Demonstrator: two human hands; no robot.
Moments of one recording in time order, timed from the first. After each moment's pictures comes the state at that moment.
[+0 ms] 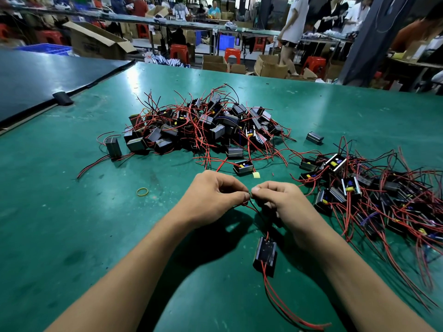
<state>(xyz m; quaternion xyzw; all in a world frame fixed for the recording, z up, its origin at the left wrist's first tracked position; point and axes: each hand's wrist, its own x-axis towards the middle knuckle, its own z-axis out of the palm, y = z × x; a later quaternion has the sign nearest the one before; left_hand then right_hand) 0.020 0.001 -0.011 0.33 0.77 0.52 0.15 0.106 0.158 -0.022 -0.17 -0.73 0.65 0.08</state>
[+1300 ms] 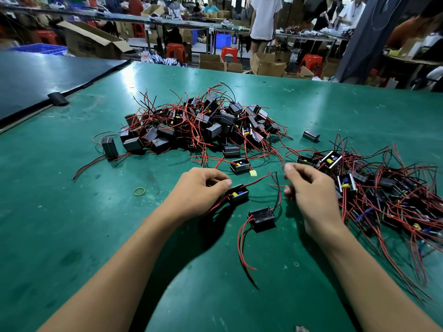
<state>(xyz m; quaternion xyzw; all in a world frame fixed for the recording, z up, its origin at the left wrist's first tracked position) 0.004 -0.007 -0.018 0.27 0.83 0.46 0.13 0.107 0.189 -0.029 -0.26 -0.70 0.58 0.32</state>
